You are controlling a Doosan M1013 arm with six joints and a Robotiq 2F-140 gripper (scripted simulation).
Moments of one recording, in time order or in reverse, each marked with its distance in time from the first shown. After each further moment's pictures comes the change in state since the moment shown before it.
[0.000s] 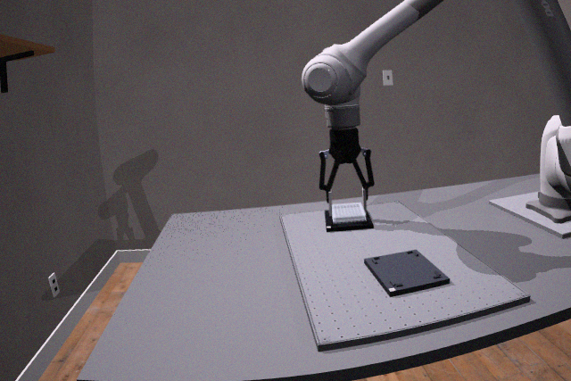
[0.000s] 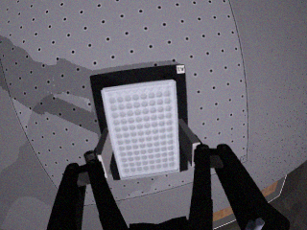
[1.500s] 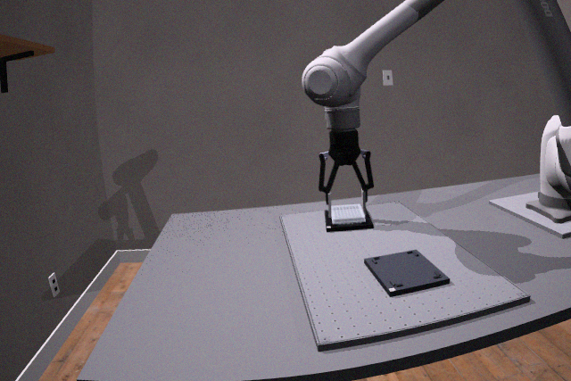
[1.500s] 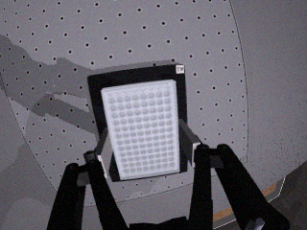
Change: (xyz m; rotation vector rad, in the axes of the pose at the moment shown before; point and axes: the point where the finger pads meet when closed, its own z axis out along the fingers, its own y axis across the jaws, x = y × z) arm 0.000 0.002 0.005 -0.006 -0.001 0.000
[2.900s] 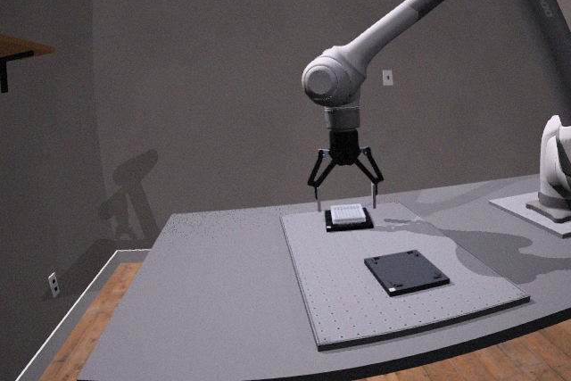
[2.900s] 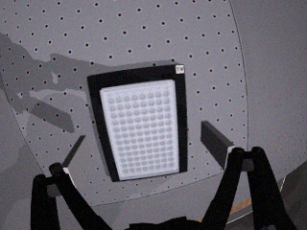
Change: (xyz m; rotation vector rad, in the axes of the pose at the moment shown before) arm 0.000 0.000 0.000 0.000 0.000 0.000
